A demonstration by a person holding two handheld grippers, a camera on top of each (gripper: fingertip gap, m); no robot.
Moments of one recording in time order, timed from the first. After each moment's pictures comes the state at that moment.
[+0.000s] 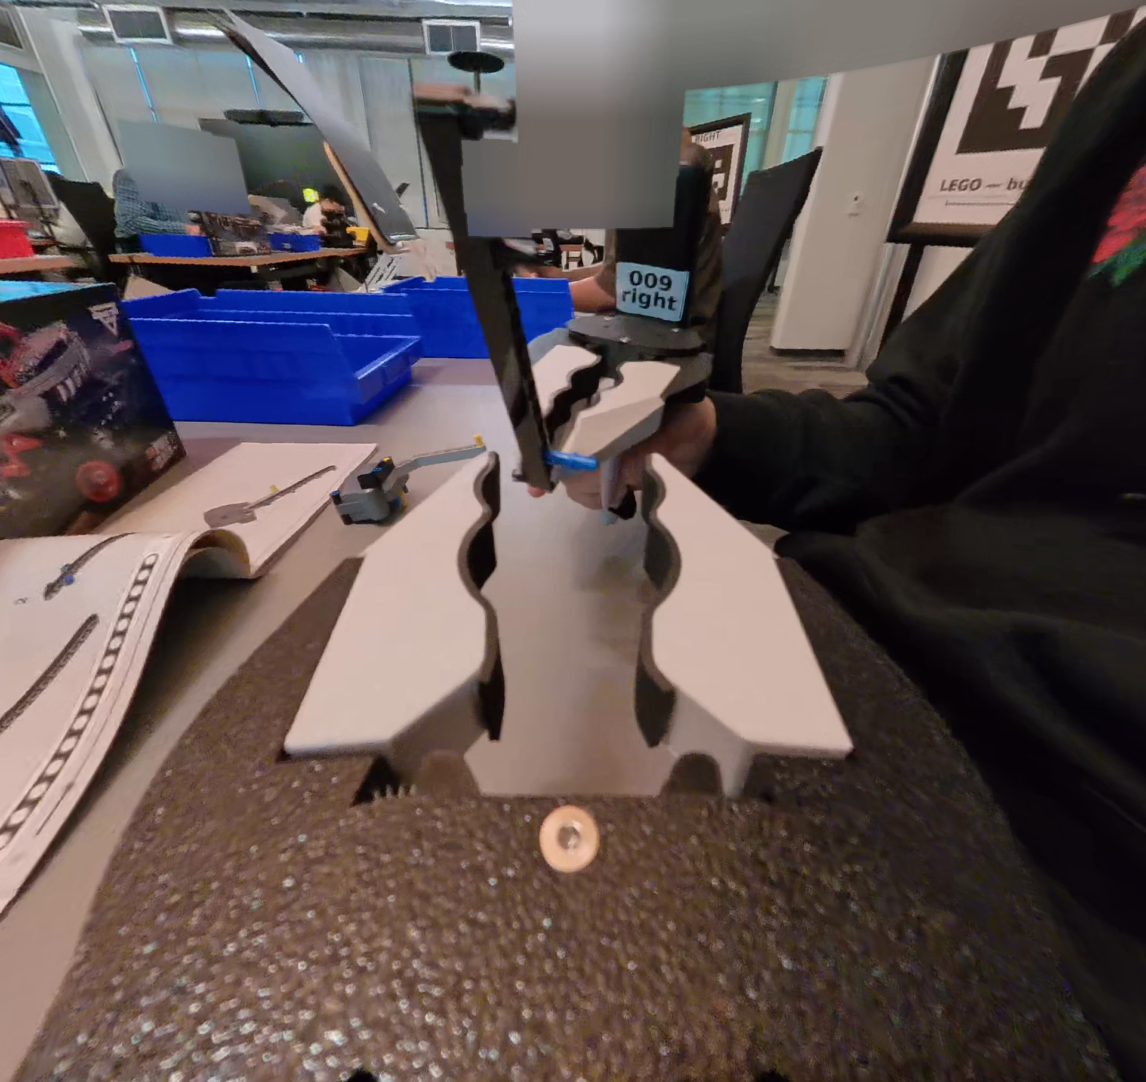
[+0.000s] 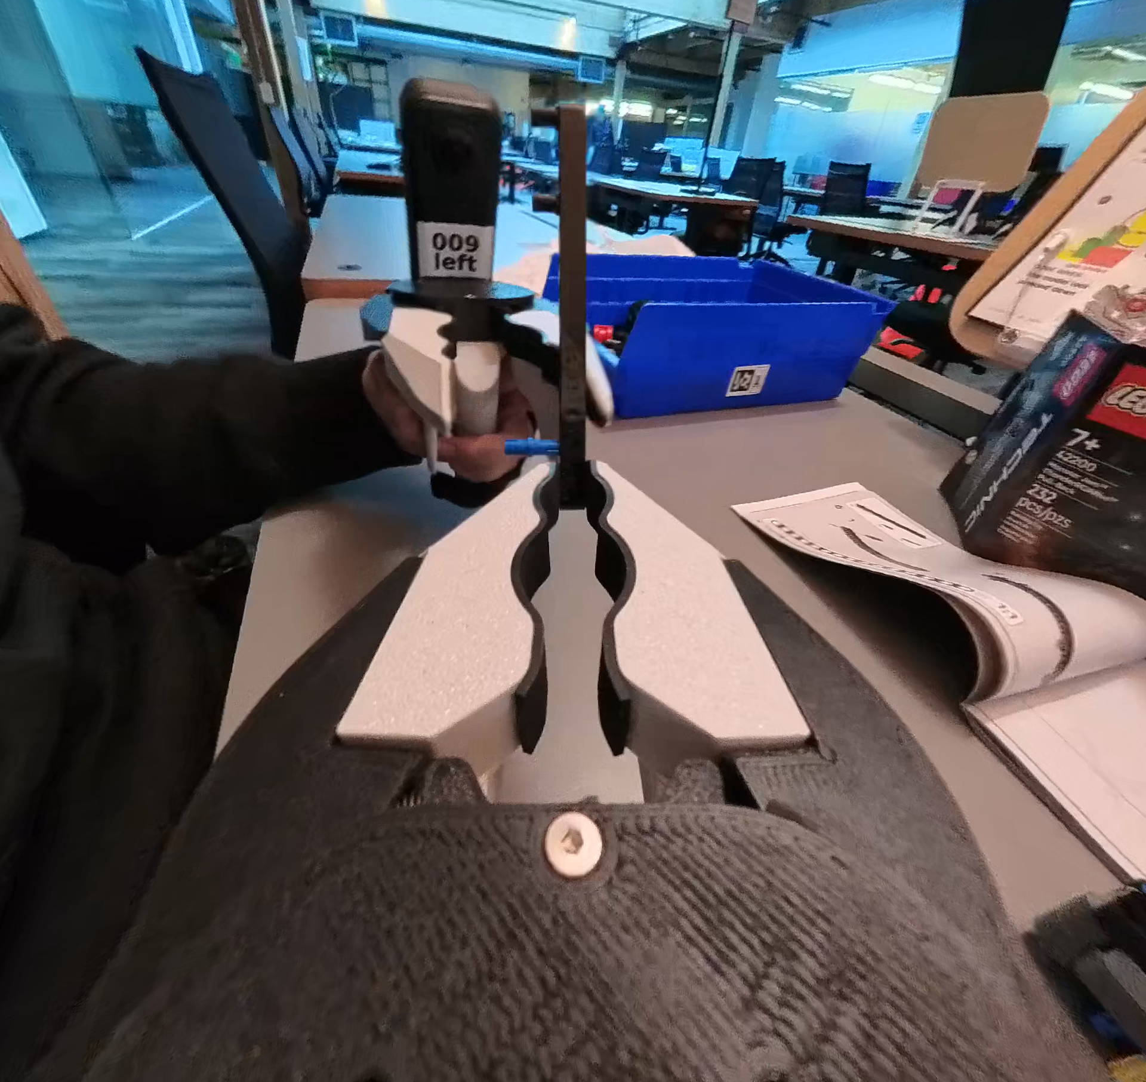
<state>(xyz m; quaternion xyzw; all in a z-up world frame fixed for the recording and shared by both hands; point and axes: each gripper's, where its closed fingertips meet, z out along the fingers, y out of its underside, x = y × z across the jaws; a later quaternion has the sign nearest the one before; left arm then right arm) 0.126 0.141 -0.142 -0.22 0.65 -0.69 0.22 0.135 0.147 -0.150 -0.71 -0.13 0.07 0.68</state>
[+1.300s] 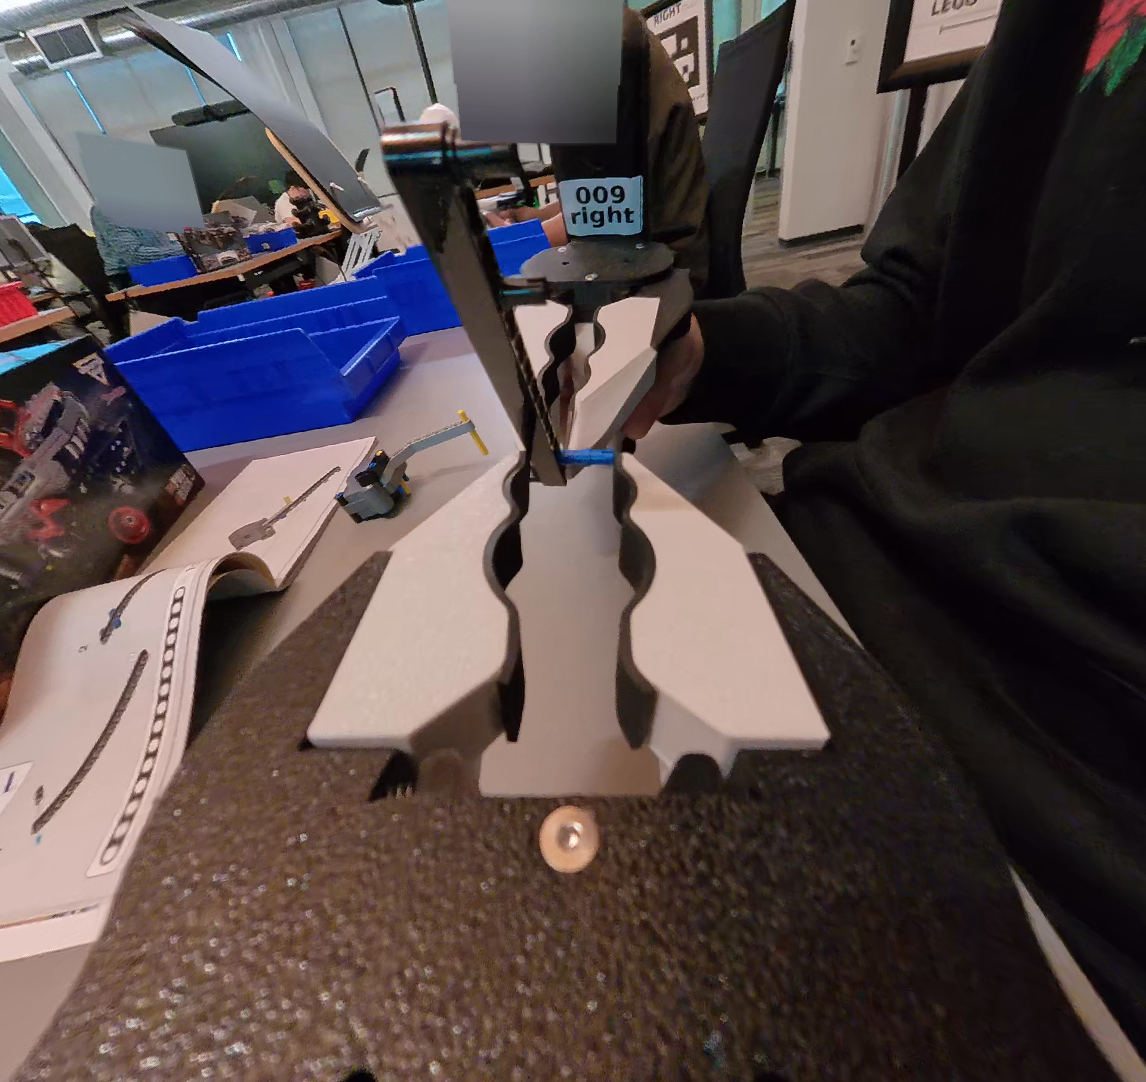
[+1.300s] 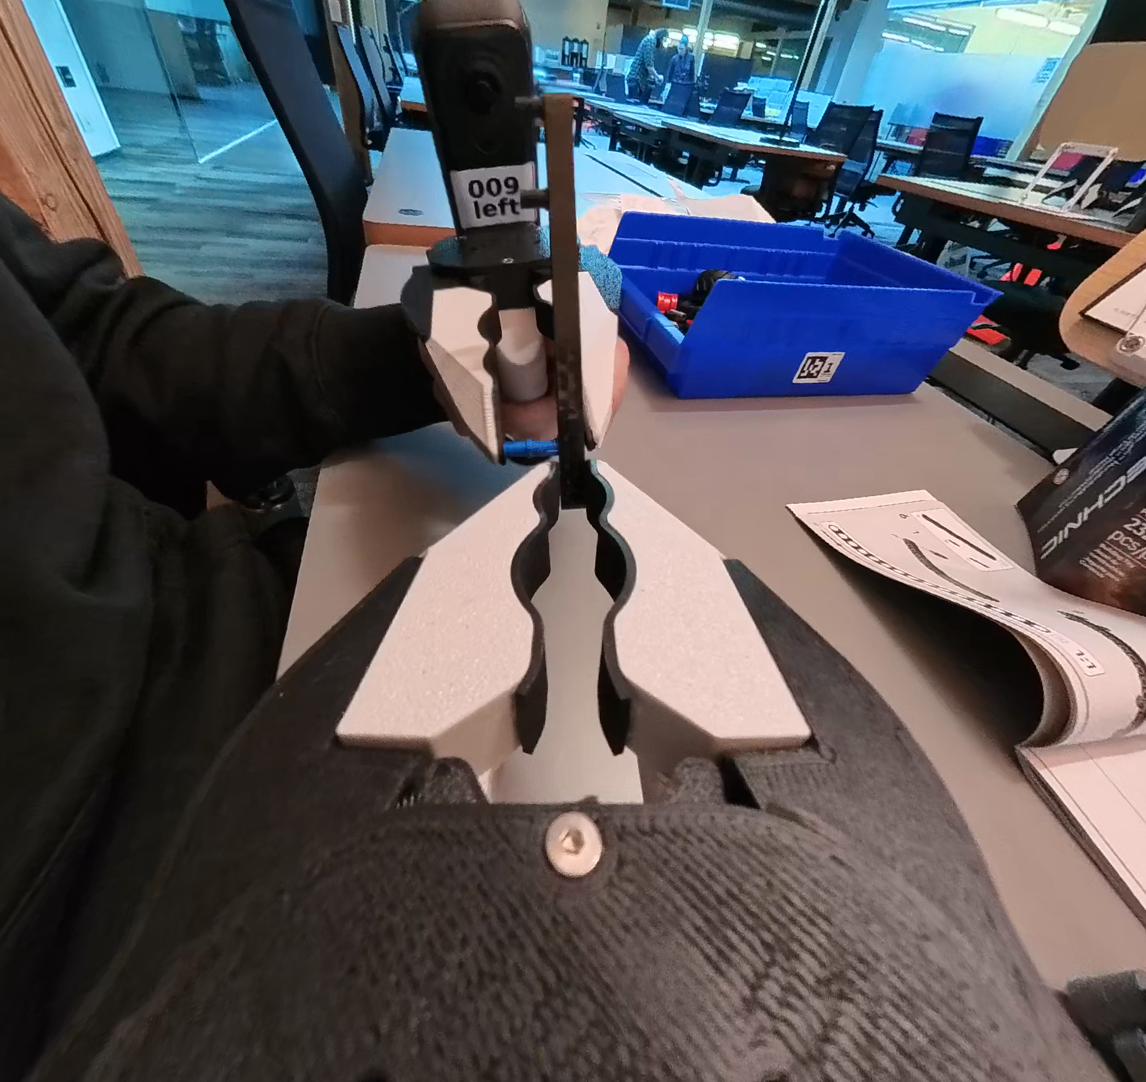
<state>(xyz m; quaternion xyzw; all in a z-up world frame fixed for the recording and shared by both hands) 0.111 0.134 -0.153 -0.15 0.71 -0.63 0.26 0.112 0.145 -0.156 -0.73 -0.19 0.09 0.65</state>
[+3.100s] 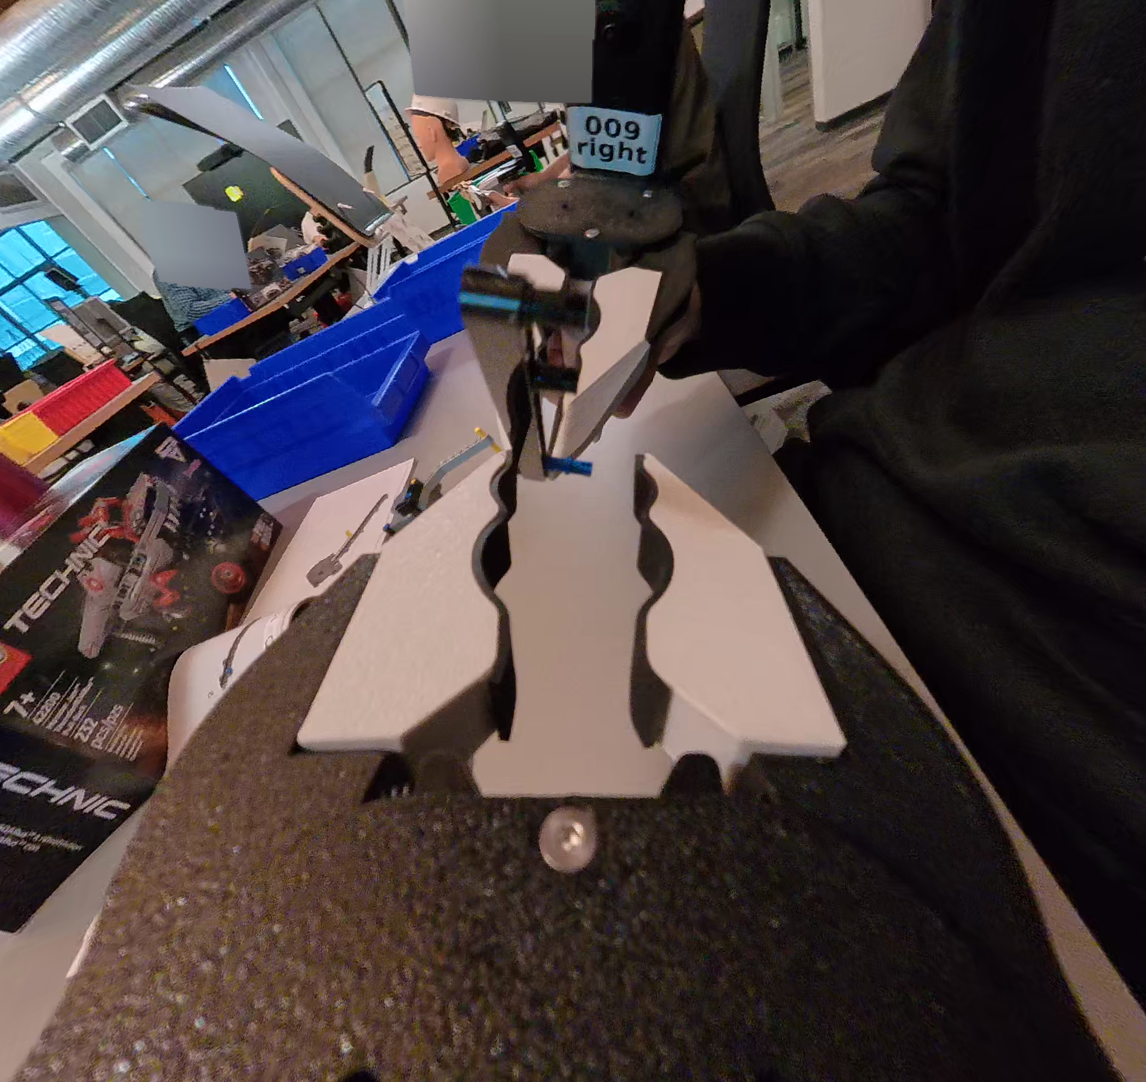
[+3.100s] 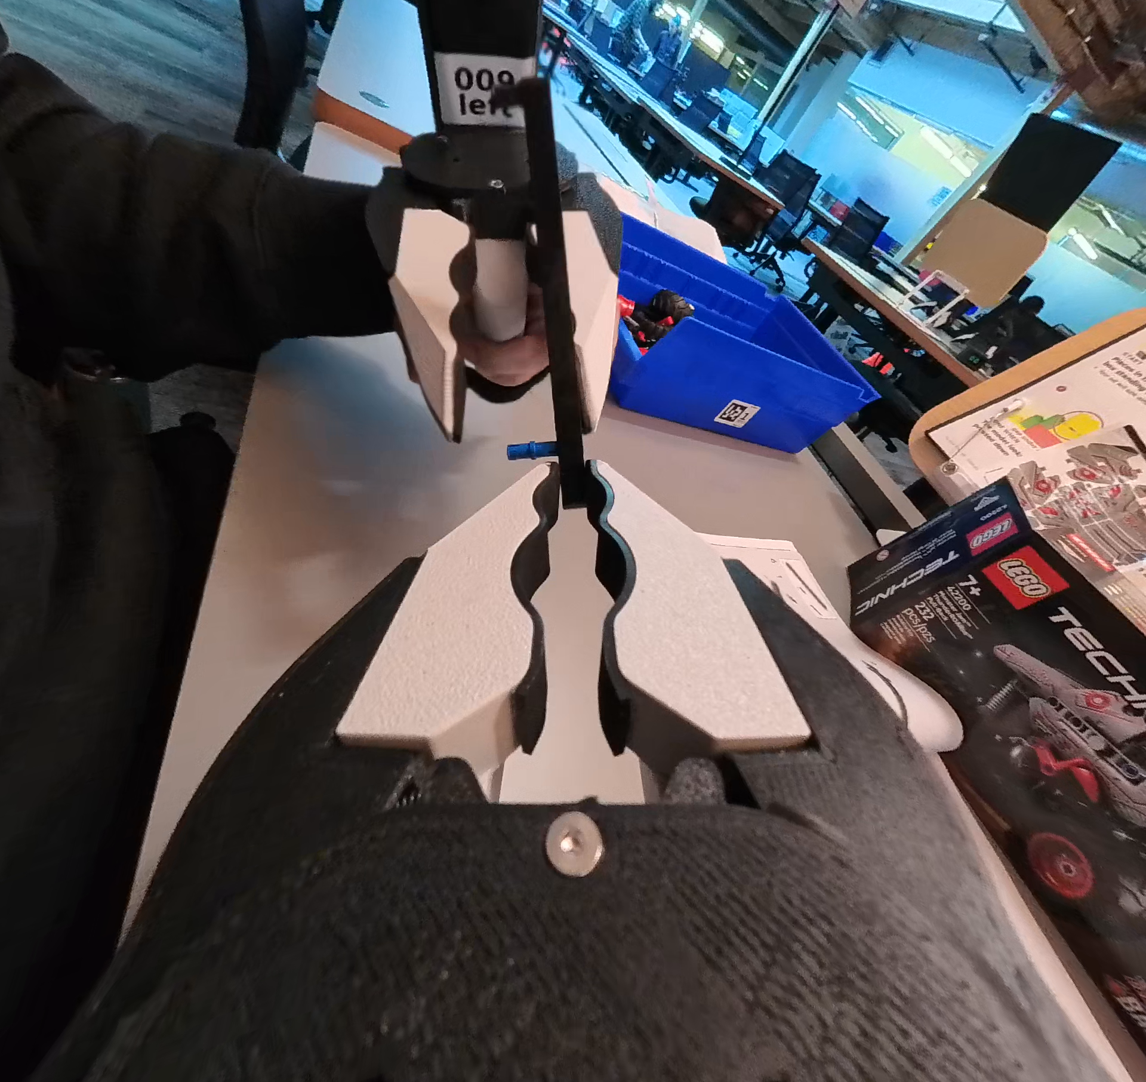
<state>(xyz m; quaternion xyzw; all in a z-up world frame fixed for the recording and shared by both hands) 0.095 0.124 -0.141 -0.09 0.75 -0.57 0.33 0.107 0.137 -0.142 -0.72 -0.29 -0.06 0.63</state>
